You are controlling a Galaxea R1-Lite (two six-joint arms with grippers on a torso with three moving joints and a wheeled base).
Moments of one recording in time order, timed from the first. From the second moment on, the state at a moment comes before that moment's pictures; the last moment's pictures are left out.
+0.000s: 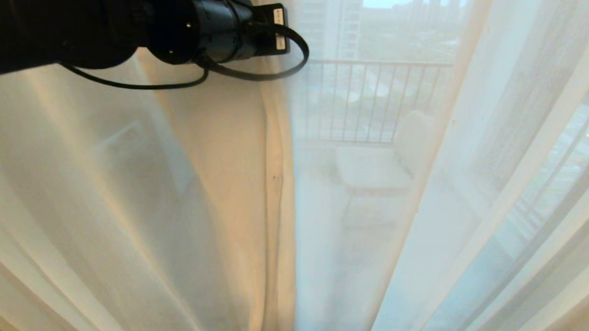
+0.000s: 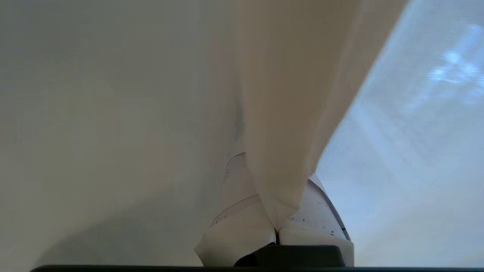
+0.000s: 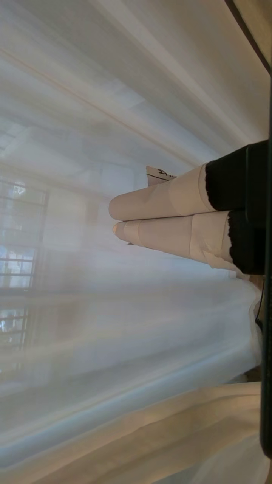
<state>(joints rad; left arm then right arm) -0.64 1.89 -1.95 0.15 0.40 -0.17 0.00 0.00 0.00 0.00 0.04 -0.12</state>
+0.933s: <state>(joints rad) -0.55 1.84 -1.91 0.16 0.40 -0.16 0.00 0.00 0.00 0.00 0.04 -0.12</state>
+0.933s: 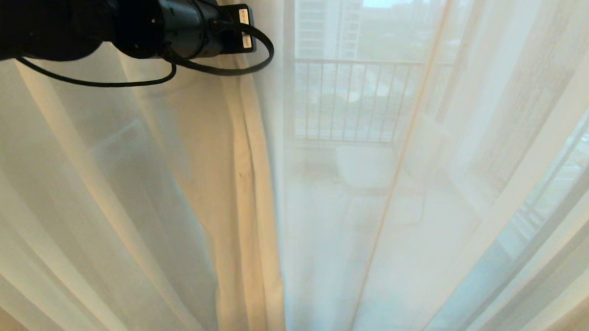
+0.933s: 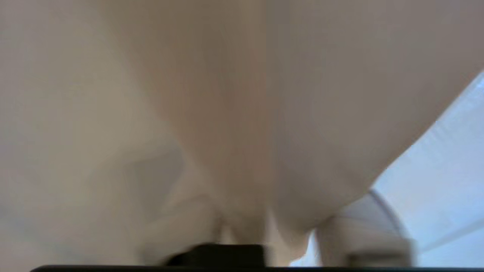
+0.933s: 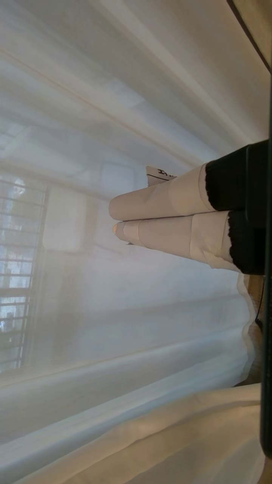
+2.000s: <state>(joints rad) -0.57 1.38 -1.34 0.23 0.39 -0.17 0.00 0.00 0.00 0.00 0.04 -0.12</state>
